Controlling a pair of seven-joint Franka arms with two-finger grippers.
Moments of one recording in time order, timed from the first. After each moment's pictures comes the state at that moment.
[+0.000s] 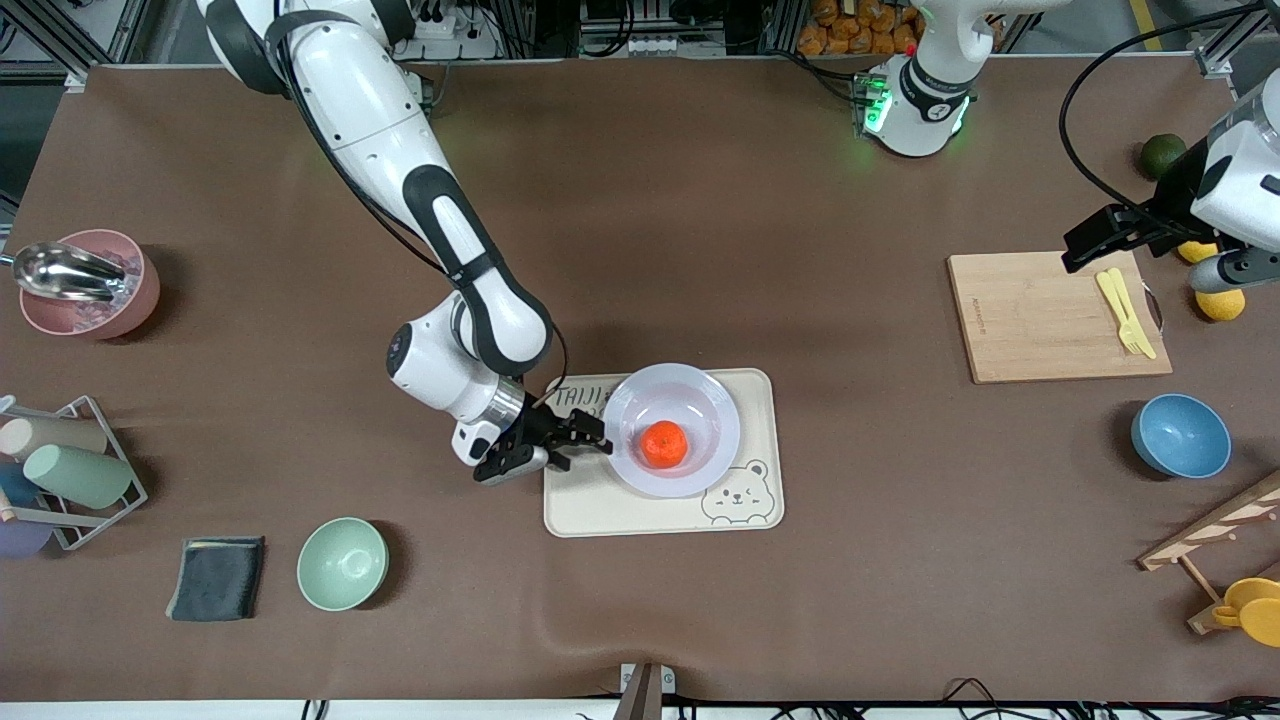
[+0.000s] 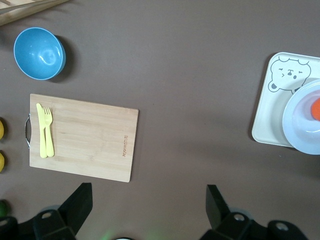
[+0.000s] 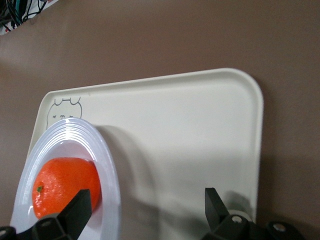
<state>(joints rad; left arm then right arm) -0.01 -0.02 -0.08 -1.60 0.00 1.54 -0.27 0.59 0.83 -0.09 -1.57 1.28 2.67 -0.69</state>
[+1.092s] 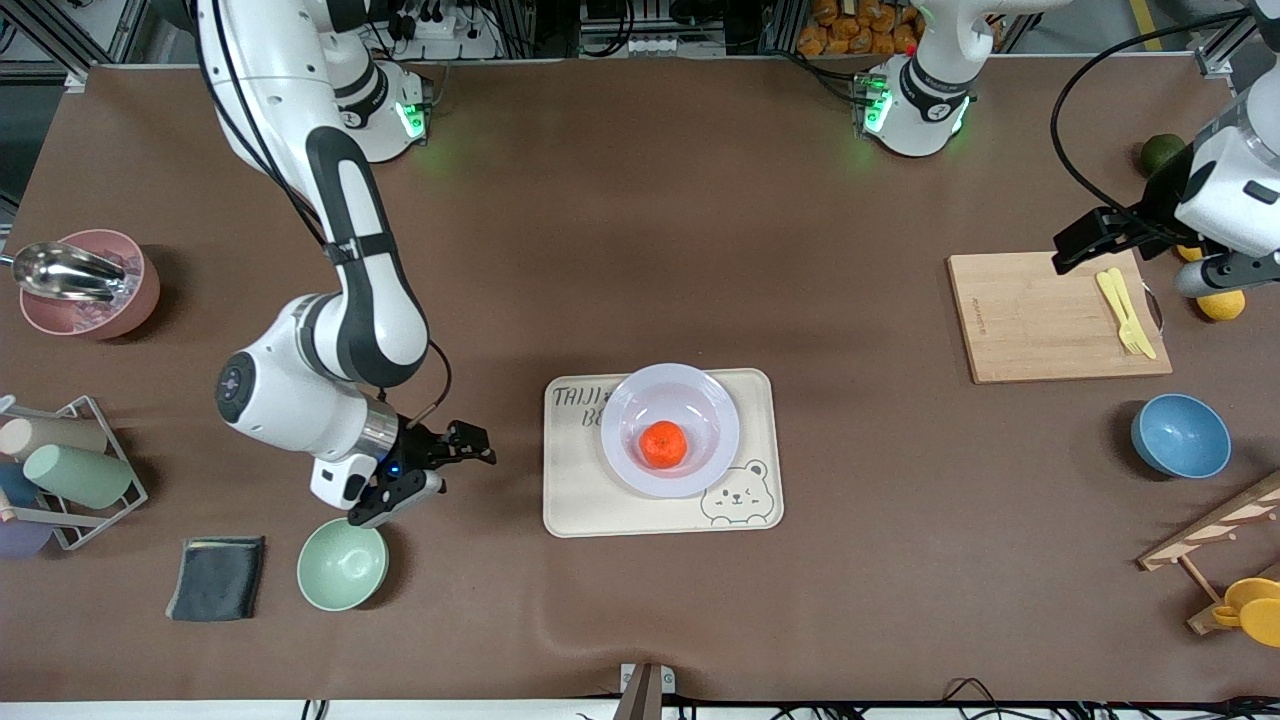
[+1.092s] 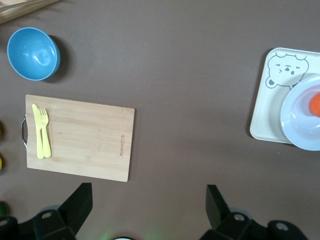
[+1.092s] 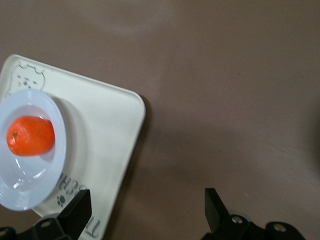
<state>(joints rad) -0.02 -0.01 -0.09 -1.60 0.00 1.54 -0.27 0.60 0.65 -0.42 -1.54 0.78 2.19 -0.55</state>
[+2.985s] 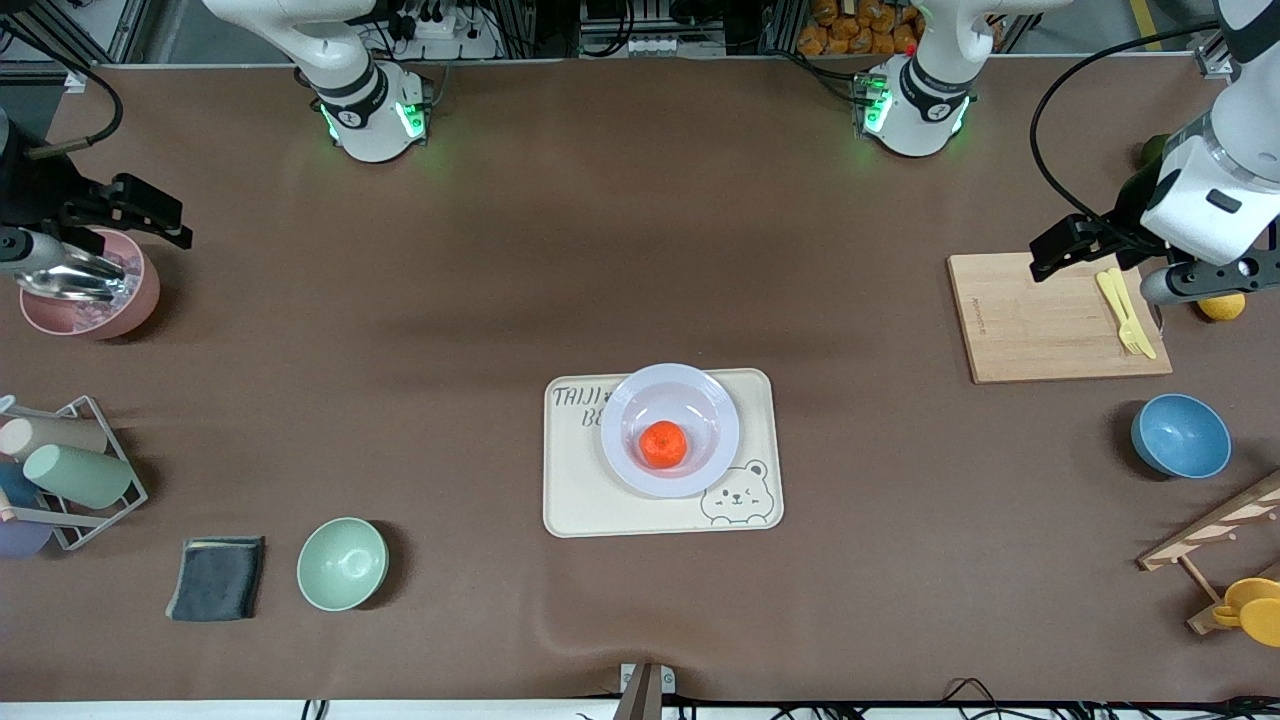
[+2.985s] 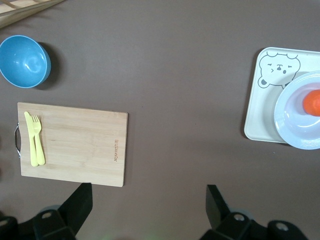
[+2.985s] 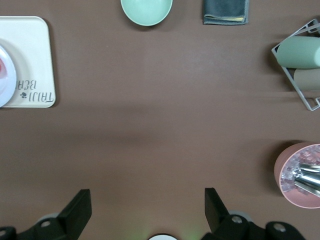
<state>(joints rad) -0.03 0.00 -0.11 -1.60 0.00 1.57 -0.27 0.06 -0.01 -0.04 -1.53 0.03 1.45 -0.03</state>
